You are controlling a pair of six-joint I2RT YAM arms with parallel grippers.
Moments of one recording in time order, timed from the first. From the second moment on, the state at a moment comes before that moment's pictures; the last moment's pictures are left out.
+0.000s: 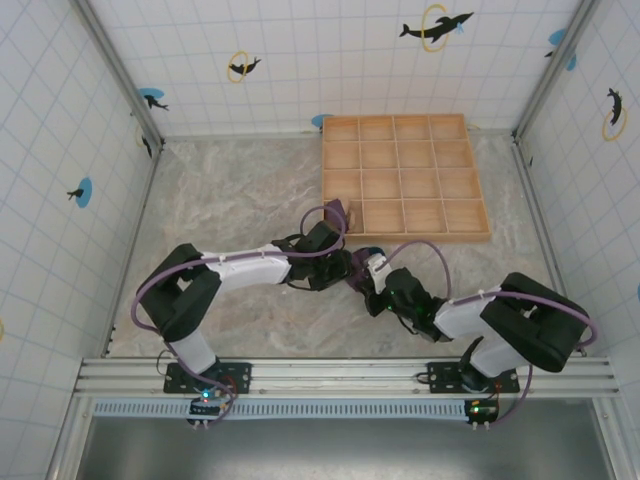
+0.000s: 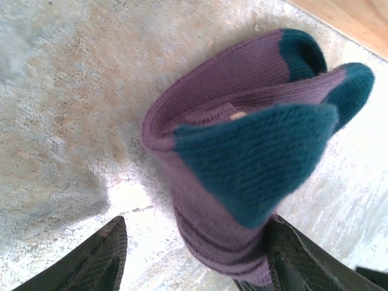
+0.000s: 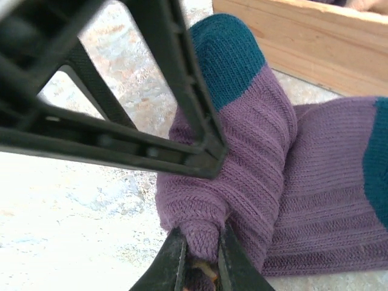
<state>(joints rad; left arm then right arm) -0.89 1.70 0.95 -0.24 0.21 -1.13 0.87 1.45 0.21 0.70 0.00 0.25</state>
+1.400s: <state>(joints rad) -0.81 1.70 0.76 0.14 0.25 -1.07 0.53 1.73 0.32 0.83 -0.62 0.82</state>
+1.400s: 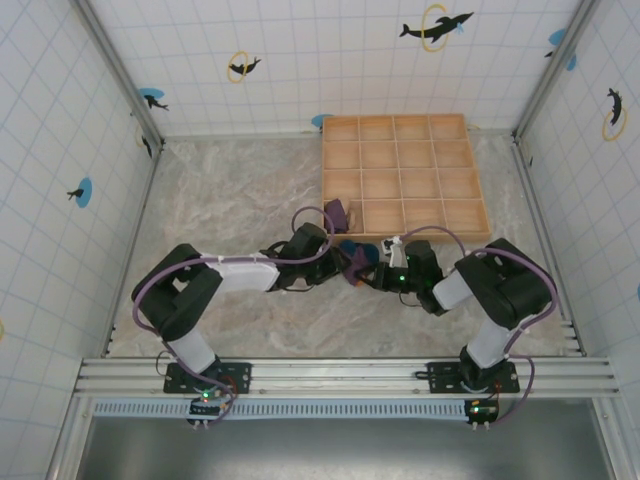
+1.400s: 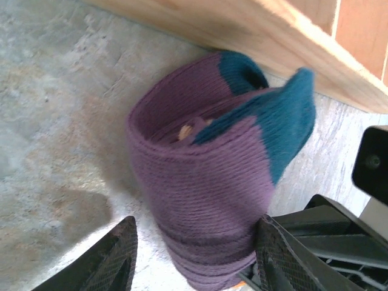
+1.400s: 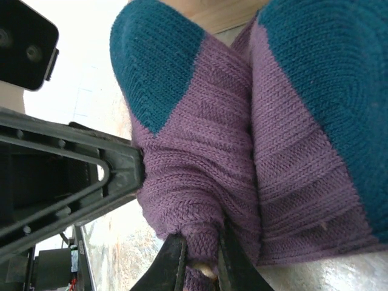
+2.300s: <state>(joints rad) -0.82 1.74 0.80 0.12 0.24 -1.16 0.53 1.45 0.28 0.54 -0.54 0.74</state>
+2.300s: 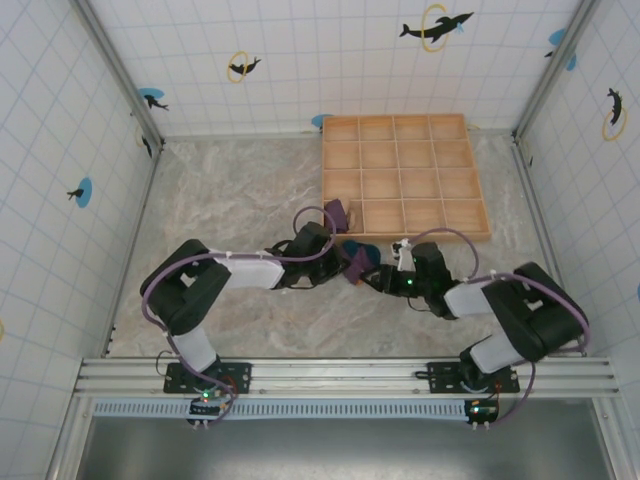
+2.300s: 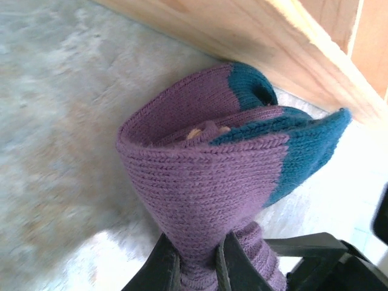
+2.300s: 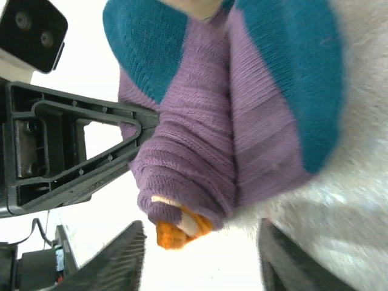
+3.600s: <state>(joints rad) -0.86 1.69 0.87 -0.16 0.22 -1.23 1.17 1.57 0.33 0.64 0.48 -0.18</state>
